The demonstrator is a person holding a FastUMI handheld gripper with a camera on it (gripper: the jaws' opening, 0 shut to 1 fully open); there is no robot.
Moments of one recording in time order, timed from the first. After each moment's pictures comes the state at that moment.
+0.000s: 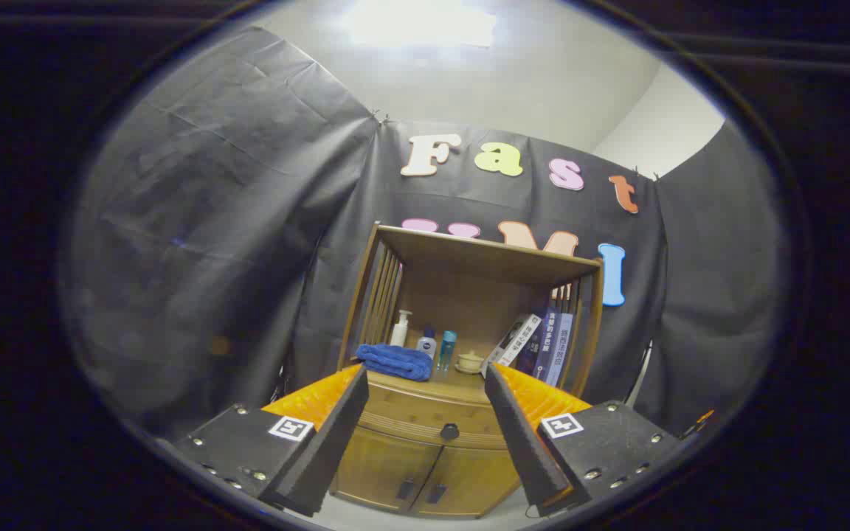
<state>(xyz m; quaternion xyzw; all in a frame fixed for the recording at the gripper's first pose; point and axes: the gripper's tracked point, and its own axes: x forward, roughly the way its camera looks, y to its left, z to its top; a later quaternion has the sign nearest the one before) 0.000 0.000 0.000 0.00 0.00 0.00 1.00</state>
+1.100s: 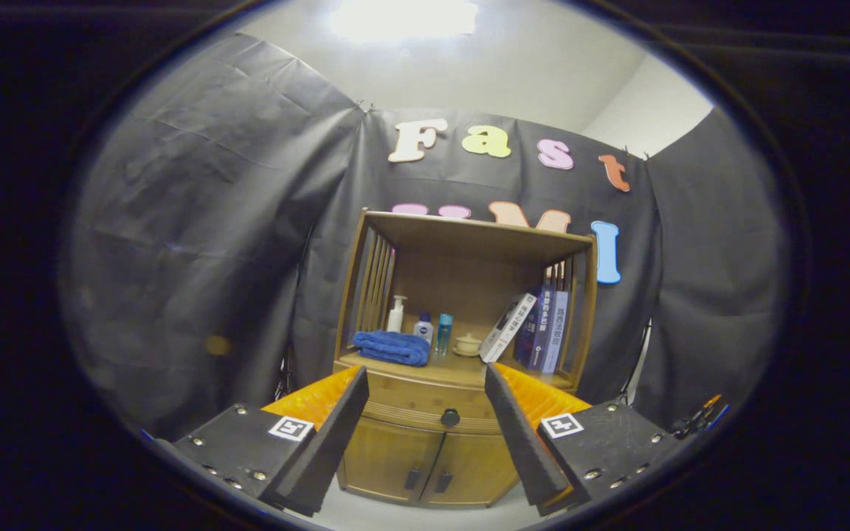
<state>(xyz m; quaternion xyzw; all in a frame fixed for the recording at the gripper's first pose) -0.004 -0.009 -0.016 0.03 0.04 -0.01 1.00</state>
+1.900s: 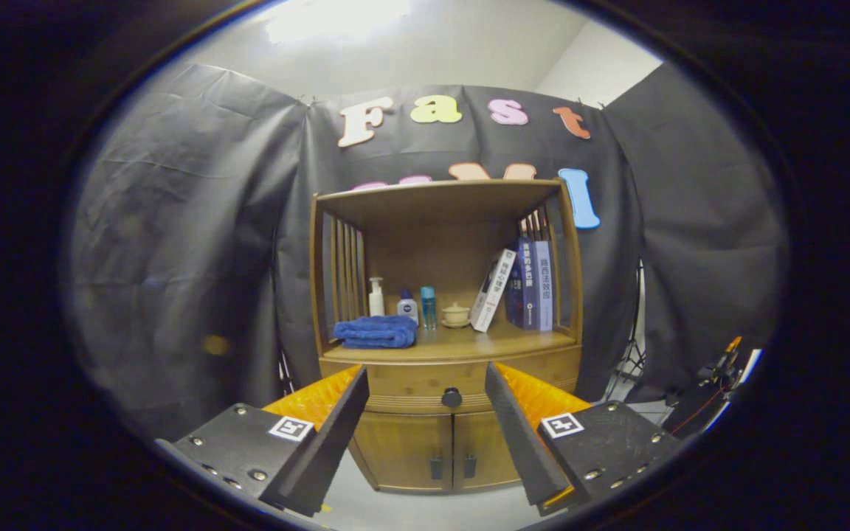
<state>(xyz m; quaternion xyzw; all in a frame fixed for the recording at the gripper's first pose) 0.026 -0.039 -0.065 0.12 0.09 -0.06 0.99</state>
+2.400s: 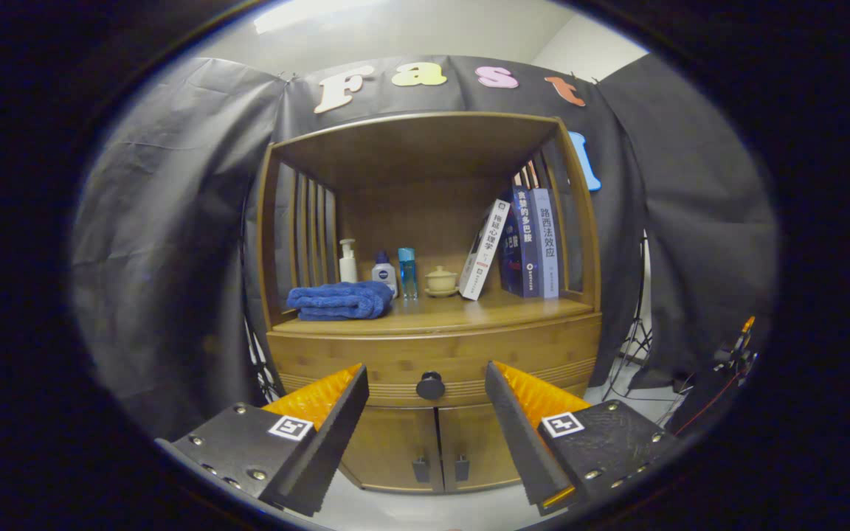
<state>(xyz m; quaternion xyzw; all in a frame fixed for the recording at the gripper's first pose) 0.122 -0.064 -0.175 0.13 0.12 -0.07 0.98</state>
